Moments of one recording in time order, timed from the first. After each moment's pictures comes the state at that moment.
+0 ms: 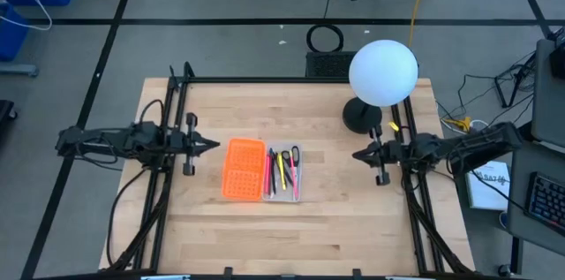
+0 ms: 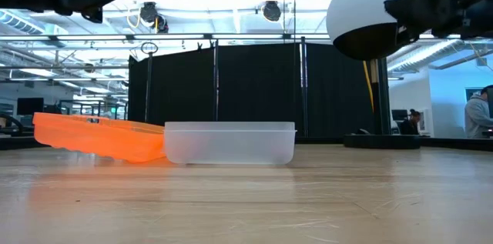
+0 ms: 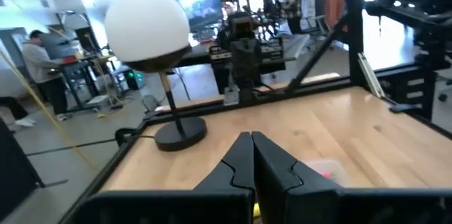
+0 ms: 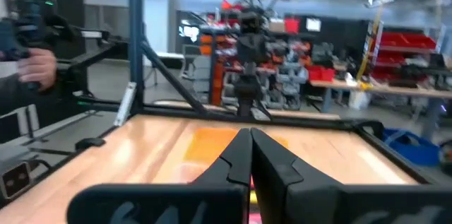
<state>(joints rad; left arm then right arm) -0.08 0.26 0.25 0.03 -0.07 0.21 0.17 0.32 0.02 0.44 0.10 -0.08</state>
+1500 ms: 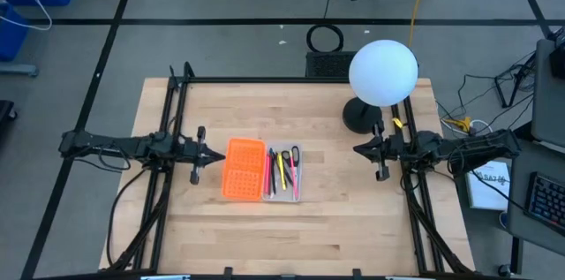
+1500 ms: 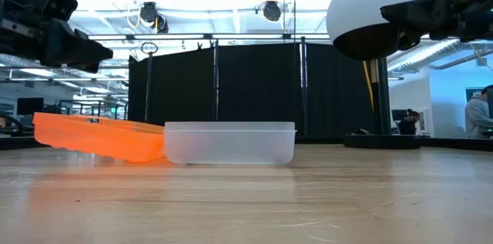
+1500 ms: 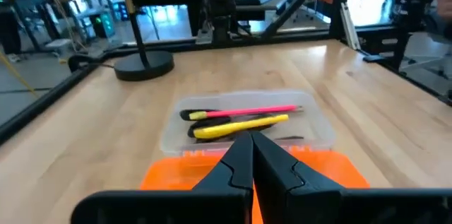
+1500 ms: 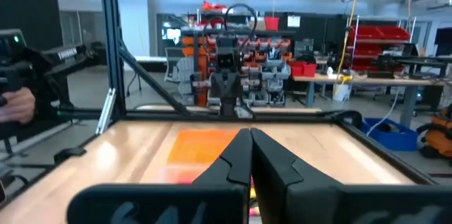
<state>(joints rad) -0.08 0.18 0.01 0.01 -0.02 0.06 0.10 0.22 0.01 0.35 0.11 -0.03</state>
